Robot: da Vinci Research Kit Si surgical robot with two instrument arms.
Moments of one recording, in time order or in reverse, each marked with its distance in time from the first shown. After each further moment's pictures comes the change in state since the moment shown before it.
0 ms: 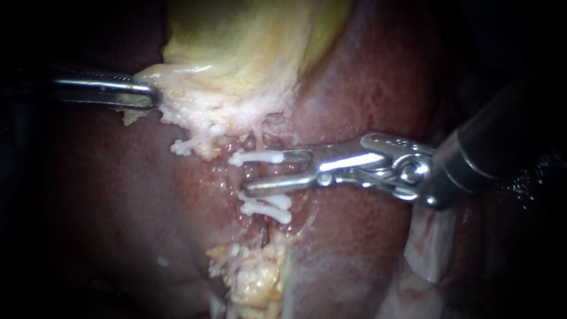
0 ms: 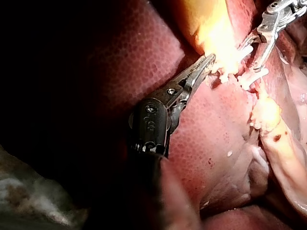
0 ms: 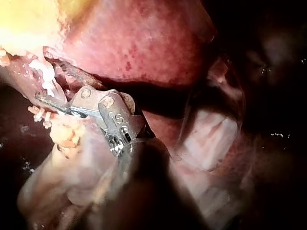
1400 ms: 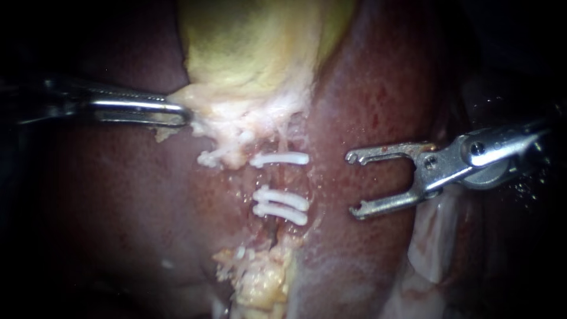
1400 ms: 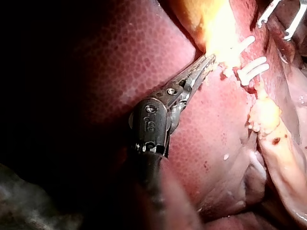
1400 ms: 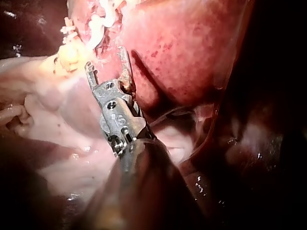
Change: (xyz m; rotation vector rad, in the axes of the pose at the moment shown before) right arm 0.002 -0.003 -0.011 0.033 -0.267 -0.473; left arm -0.005 0.000 0.007 -0.004 -0.001 -0.016
